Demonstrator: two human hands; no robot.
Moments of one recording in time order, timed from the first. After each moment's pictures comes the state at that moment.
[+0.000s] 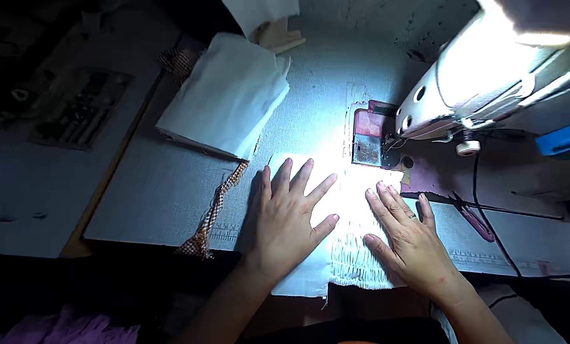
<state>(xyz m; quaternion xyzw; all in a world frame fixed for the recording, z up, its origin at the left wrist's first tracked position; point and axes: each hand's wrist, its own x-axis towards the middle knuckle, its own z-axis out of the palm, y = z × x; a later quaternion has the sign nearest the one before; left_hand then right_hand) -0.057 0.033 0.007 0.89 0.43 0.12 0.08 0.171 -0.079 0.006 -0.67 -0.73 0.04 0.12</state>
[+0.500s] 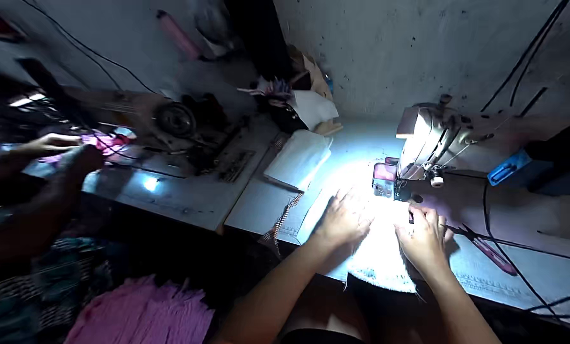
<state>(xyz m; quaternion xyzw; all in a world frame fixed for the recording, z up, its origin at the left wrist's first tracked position) -0.016 0.044 0.024 0.91 0.38 0.10 0.13 0.169 -0.051 0.018 -0.77 -0.56 0.07 0.31</state>
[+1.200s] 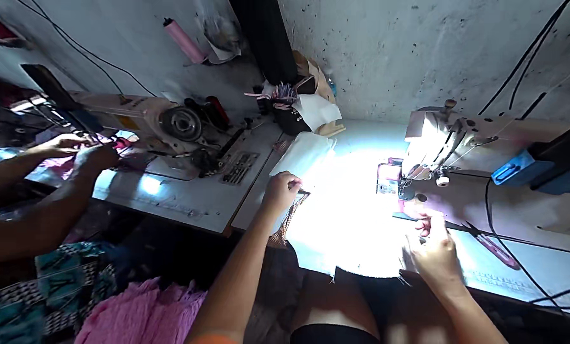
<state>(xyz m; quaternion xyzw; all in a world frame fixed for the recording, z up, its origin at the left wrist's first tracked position) -0.157 0.122 0.042 0.81 0.49 0.30 0.13 0.155 -0.076 0.015 -0.70 -0.56 0.03 0.45</state>
